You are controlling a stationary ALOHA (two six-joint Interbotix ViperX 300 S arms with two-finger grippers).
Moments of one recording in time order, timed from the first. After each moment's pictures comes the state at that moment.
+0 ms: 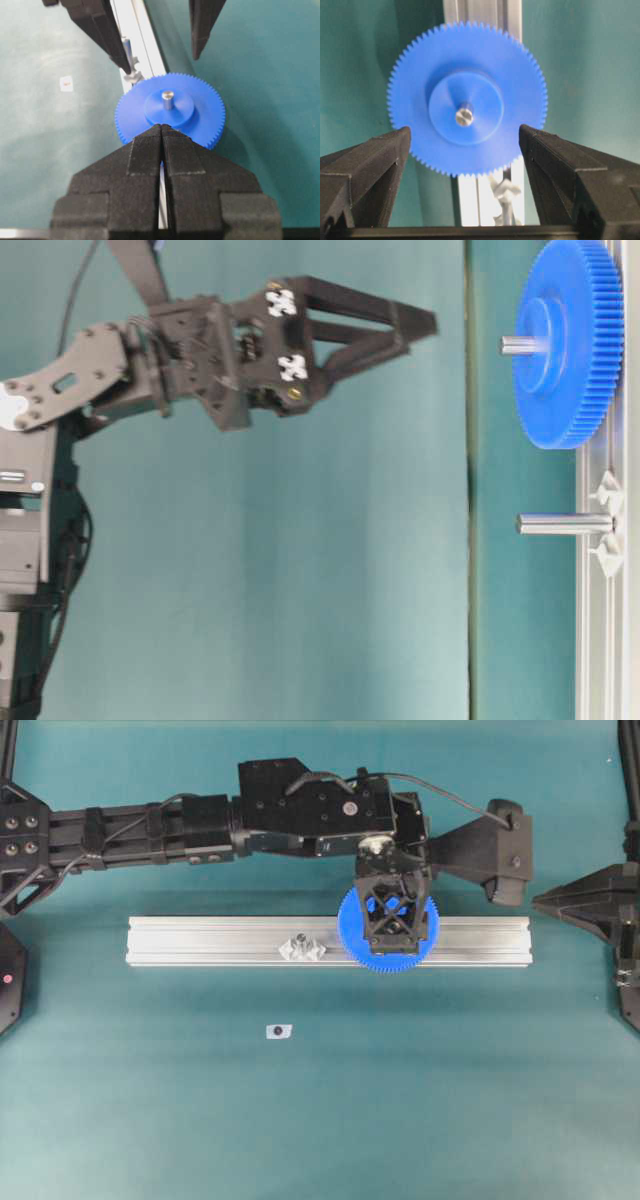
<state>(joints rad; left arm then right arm) 0.11 0.53 -0.55 0.02 1.22 0.17 -0.17 -1.11 1.27 0.03 0.17 0.08</state>
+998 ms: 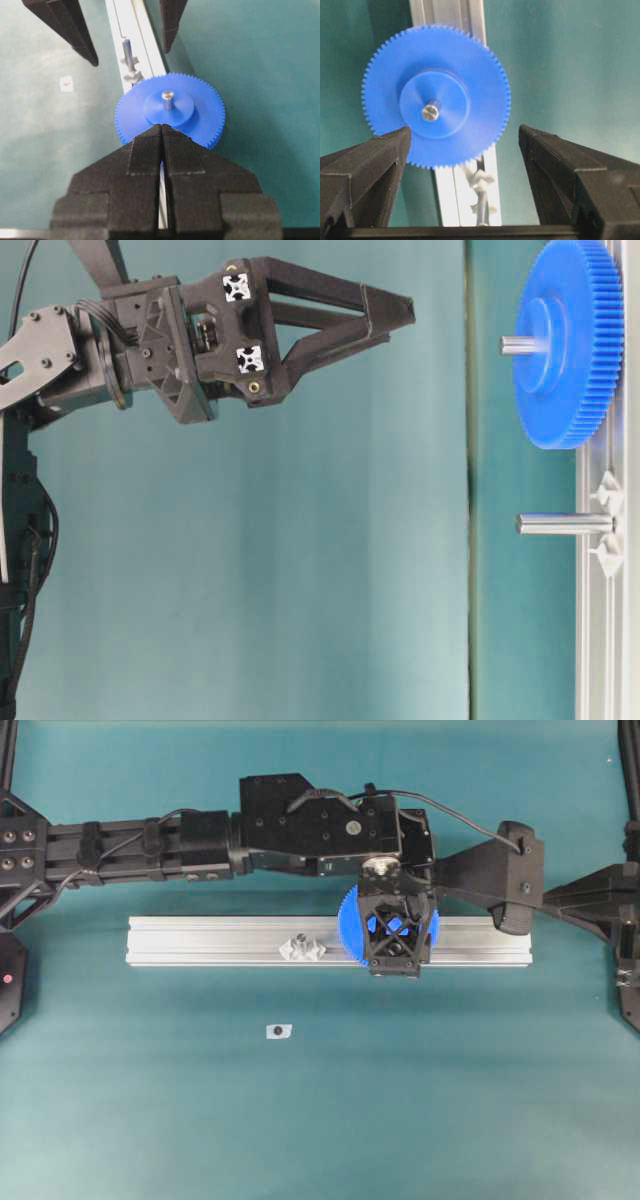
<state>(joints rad) 0.07 0.53 -0.60 0.02 1.29 0.16 -0.17 -1.11 1.27 0.03 0.17 0.08</state>
